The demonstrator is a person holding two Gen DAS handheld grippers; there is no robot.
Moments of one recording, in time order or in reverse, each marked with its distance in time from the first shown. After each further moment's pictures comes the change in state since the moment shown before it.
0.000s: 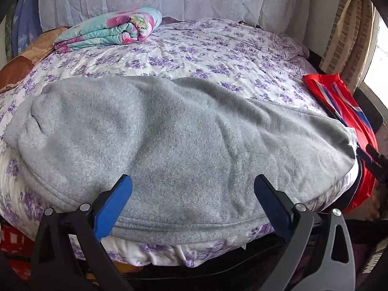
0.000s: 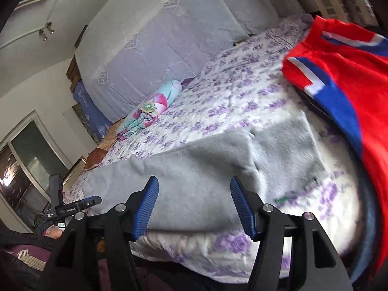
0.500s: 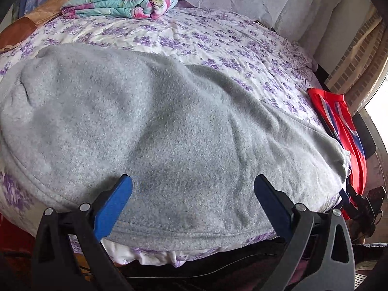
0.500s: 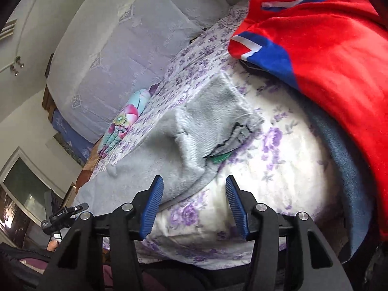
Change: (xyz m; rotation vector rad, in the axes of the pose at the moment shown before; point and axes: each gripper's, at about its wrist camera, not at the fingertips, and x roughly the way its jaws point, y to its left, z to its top) left arm 0.026 0.026 0.008 -0.166 0.085 -0.071; right arm -0.003 -0.060 -0.032 0.204 -0.042 -0.071
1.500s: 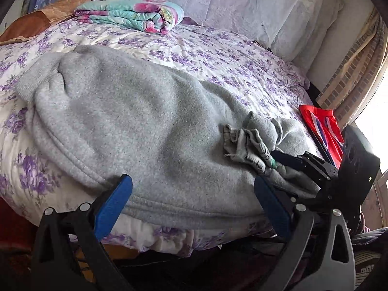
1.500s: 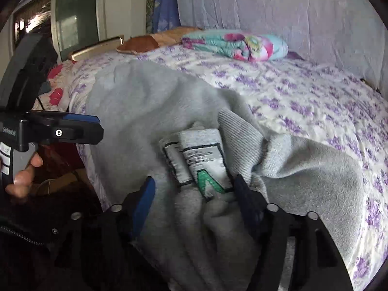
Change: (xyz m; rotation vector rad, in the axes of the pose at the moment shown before) left arm -0.045 0.030 -0.022 -0.032 -0.105 -0.061; right arm 0.180 0.276 -0.086 -1.004 0.354 0.138
